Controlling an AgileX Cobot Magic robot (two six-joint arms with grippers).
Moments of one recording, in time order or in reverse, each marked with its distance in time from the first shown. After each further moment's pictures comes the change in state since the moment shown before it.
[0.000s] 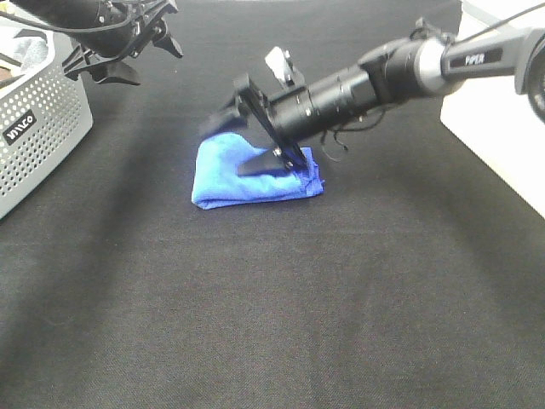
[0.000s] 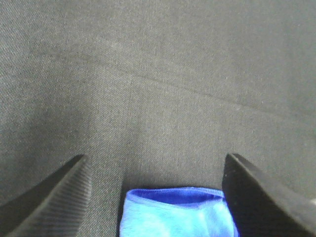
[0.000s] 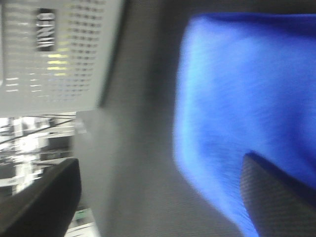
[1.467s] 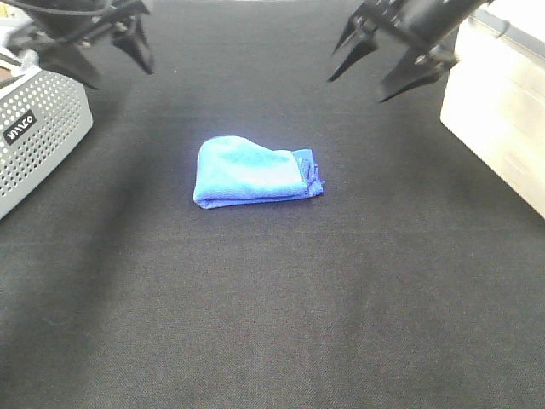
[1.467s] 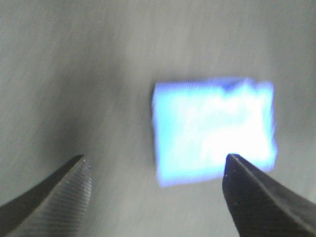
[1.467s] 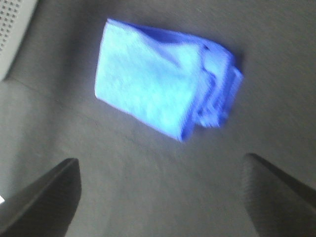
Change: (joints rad) left arm 0.000 -0.181 0.000 0.182 0.468 0.089; right arm -0.175 -0.417 0.000 -0.652 0.207 0.284
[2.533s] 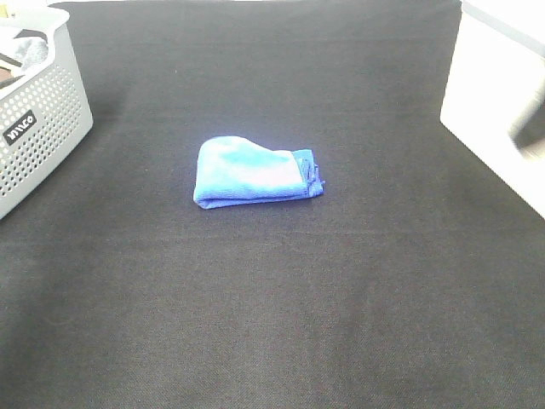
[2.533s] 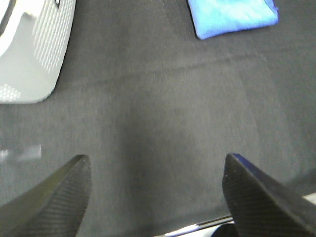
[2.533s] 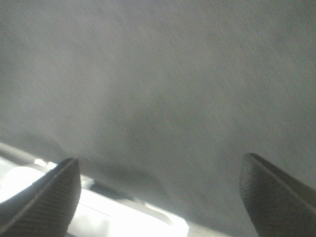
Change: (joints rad) left arm -0.002 -1.189 0.751 0.188 0.196 0.045; right arm 0.000 -1.014 0.787 -0.328 0.059 0.115
